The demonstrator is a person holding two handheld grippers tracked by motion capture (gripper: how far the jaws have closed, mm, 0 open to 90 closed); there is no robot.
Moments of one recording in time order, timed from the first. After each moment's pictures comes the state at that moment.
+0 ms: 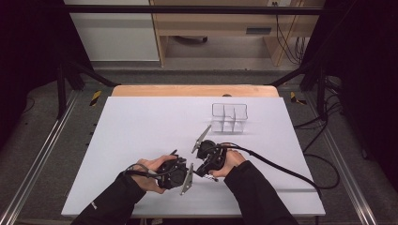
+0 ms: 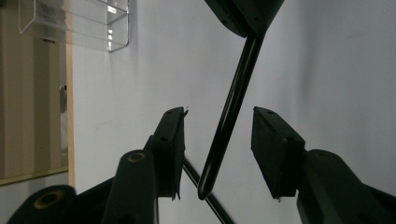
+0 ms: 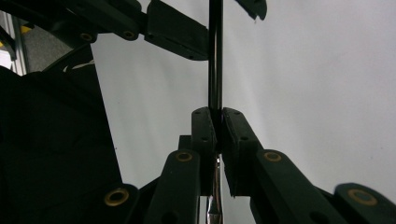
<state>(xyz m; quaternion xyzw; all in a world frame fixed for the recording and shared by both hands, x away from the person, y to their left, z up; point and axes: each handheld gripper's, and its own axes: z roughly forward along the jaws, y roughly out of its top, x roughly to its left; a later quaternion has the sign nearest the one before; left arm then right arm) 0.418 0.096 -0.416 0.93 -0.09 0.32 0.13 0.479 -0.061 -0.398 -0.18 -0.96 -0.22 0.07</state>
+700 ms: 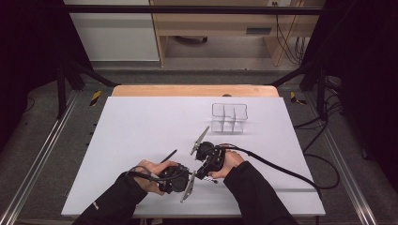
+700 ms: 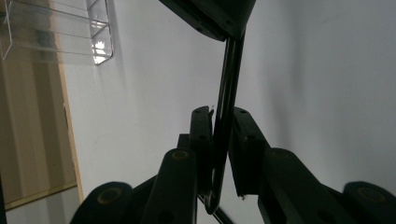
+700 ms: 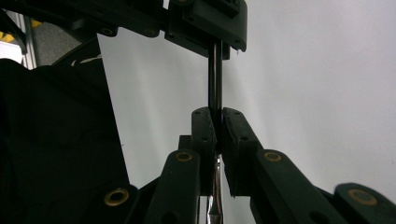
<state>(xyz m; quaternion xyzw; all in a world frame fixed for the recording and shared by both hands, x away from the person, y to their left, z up) 0.411 0.092 -0.426 0.93 -0.15 0.33 0.11 0.478 -0.058 -0.402 -0.17 -0.96 -0.21 0.08</state>
